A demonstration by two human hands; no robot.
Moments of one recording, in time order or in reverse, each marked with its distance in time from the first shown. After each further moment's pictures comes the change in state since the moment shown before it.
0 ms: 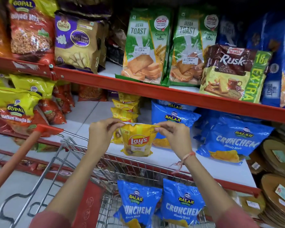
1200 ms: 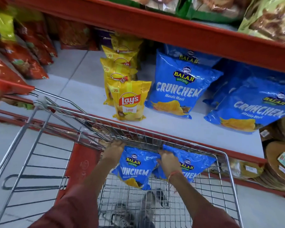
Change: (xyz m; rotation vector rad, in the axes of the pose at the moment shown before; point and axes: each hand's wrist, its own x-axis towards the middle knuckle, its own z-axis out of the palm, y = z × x) left_hand -0.151 -0.144 0.135 0.698 -0.948 -0.186; right_hand -0.125 0.180 0.072 -0.817 -0.708 0.444
